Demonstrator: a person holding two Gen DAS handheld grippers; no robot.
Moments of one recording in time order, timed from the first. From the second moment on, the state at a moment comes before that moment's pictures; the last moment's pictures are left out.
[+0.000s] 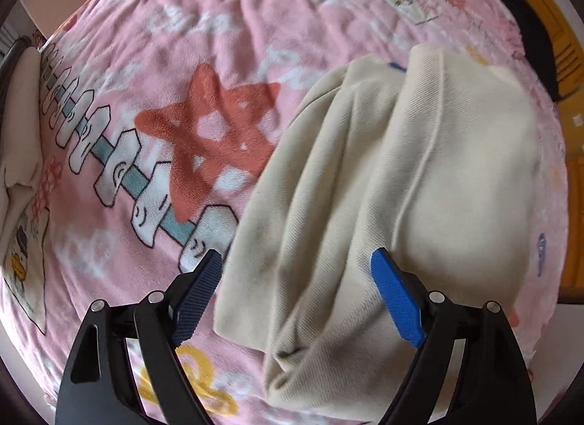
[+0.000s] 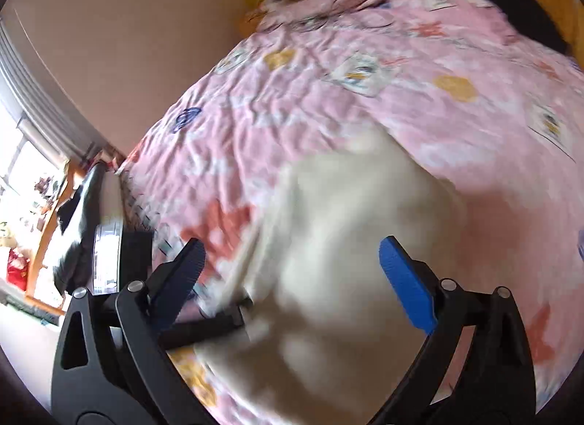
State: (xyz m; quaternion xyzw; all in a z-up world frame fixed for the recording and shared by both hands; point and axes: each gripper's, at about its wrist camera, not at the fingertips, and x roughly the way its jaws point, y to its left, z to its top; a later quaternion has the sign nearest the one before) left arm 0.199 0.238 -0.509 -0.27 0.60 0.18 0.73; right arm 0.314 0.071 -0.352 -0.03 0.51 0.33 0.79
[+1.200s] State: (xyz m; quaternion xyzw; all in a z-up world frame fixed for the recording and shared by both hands) left arm 0.149 0.268 -0.550 -0.20 0.61 0.28 0.72; right arm 0.362 0.218 -0.479 -0.19 0.61 0.34 0.69
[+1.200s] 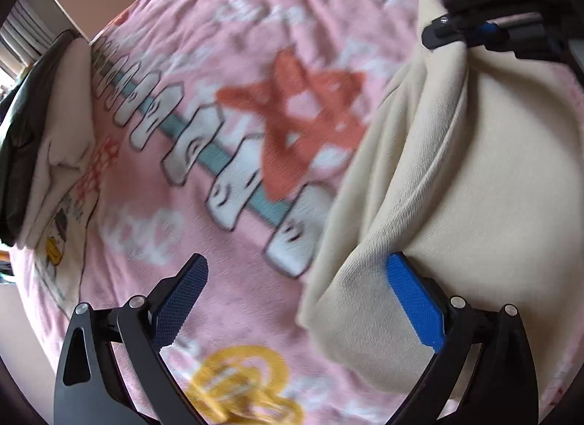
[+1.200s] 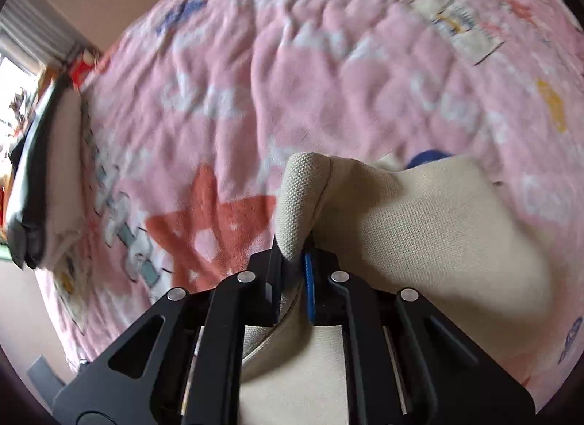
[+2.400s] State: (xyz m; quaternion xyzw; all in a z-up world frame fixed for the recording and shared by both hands) left arm 0.188 0.315 -0.585 -0.17 0.68 0.17 0.69; right arm 0.314 -0.027 -0.401 0.02 0.60 0.24 0.76
